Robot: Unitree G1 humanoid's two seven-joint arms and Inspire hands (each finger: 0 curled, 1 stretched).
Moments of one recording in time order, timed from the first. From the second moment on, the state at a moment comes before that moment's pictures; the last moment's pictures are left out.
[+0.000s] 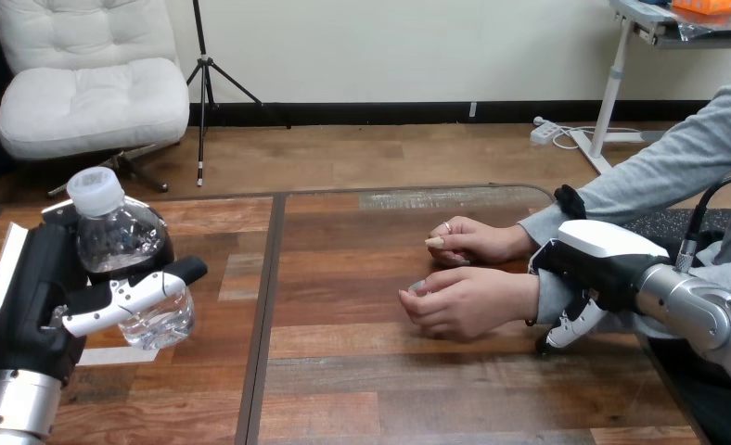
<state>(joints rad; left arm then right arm) 0.04 0.34 0.25 0.22 -0.19 -0.52 -0.27 -0.75 -0.60 0.45 1.20 -0.63 -0.52 0.13</state>
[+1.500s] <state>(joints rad) 0.04 0.34 0.25 0.21 -0.19 -0.51 -0.26 -0.74 -0.60 0.42 1.20 -0.59 -0.51 0.13</state>
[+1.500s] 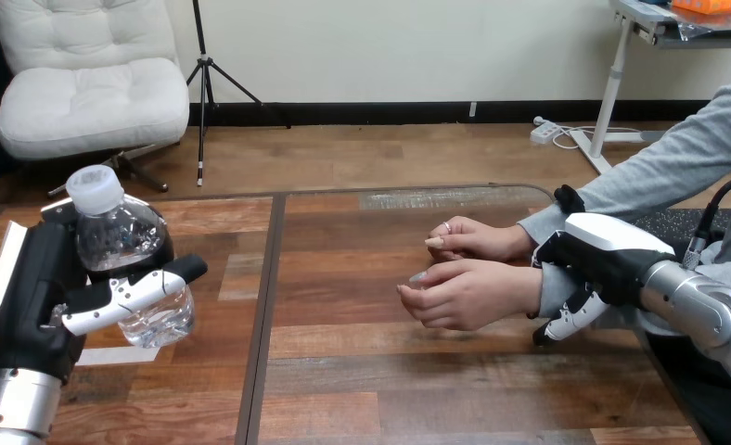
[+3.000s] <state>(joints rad) 0.04 0.34 0.25 0.21 -0.19 -0.51 -0.26 -0.74 -0.60 0.42 1.18 -0.58 -0.51 0.13</state>
